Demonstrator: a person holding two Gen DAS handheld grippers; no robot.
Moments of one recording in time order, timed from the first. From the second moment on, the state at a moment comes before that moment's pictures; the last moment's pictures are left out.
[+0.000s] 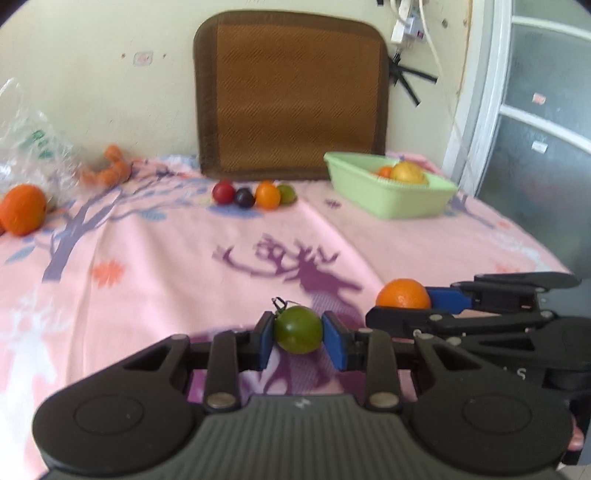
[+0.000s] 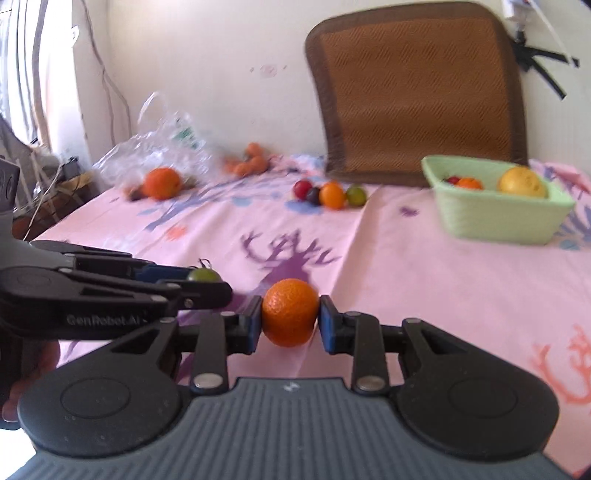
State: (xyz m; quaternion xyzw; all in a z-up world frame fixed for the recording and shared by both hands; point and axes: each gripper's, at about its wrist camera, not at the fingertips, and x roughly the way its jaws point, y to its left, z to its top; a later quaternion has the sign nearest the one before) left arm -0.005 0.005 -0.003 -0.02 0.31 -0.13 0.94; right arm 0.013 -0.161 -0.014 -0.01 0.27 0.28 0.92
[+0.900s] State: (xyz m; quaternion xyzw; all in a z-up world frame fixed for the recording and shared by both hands) left arm 0.030 -0.015 0.046 -0.05 0.27 -0.19 0.94; right arm 0.023 -0.202 0.008 0.02 0.21 0.24 0.95
